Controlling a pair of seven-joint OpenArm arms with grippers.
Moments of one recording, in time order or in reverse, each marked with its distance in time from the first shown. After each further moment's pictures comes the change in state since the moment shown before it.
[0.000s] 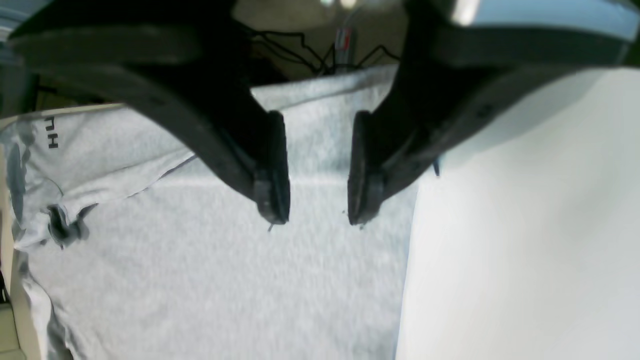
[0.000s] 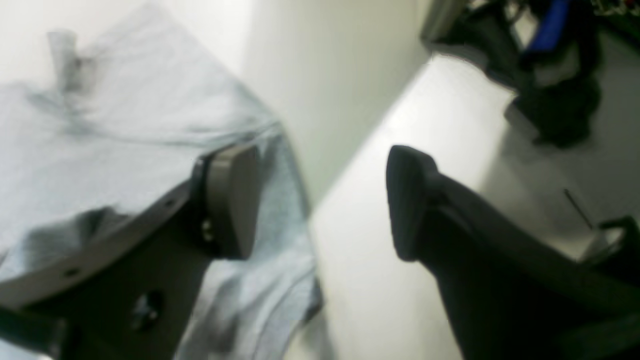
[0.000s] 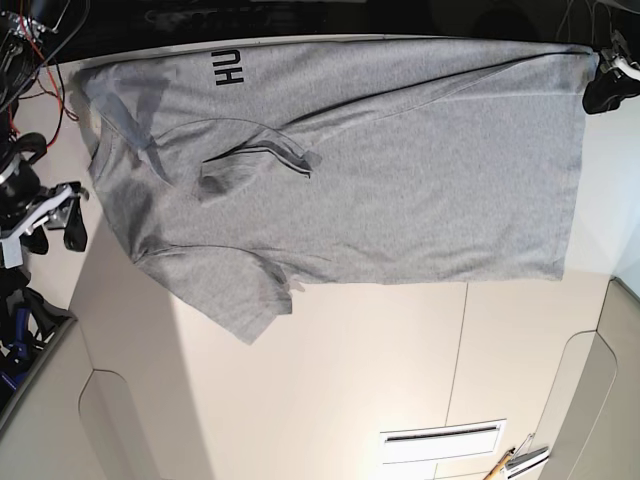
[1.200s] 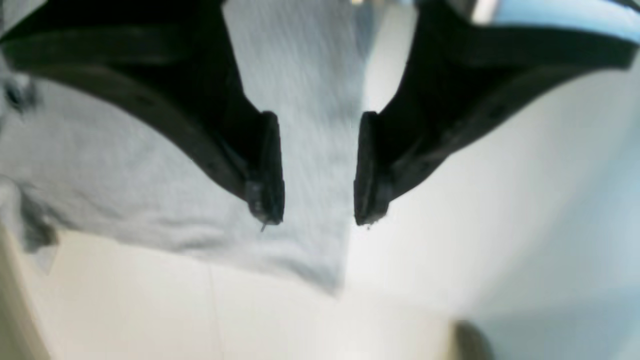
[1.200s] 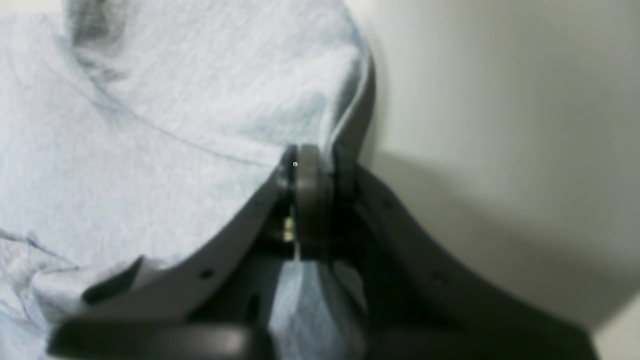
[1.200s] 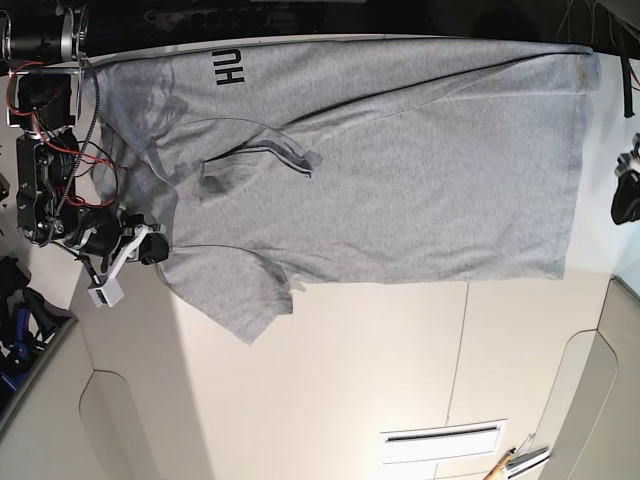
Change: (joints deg) left arm -24.6 -2.0 2.8 -2.7 20.6 0.0 -9.2; right arm 20.7 2.1 -28.7 -38.6 4.4 2.3 3.4
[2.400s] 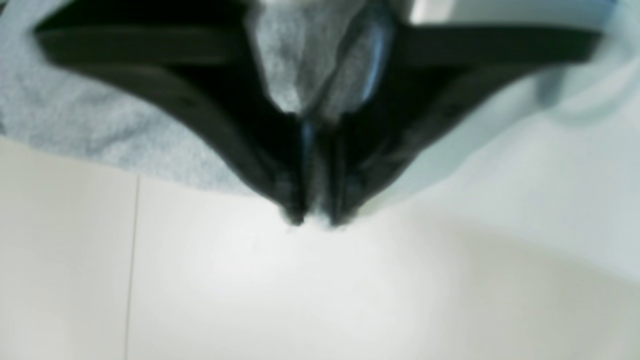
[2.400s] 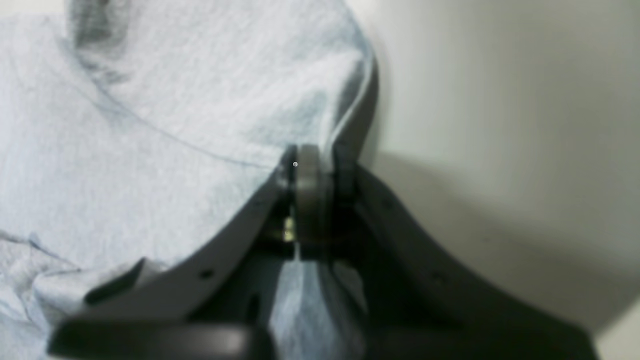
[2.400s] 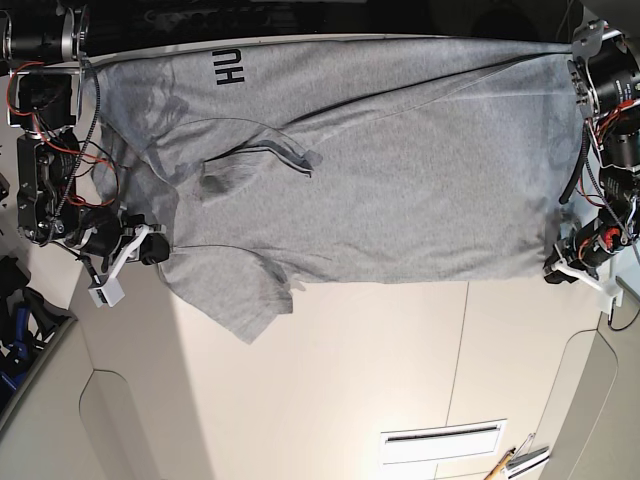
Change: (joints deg) left arm -37.6 -1.5 29.8 -50.4 16.5 7.1 -13.4; right arm 0.0 -0.1 0.0 0.0 0.2 0.1 0.2
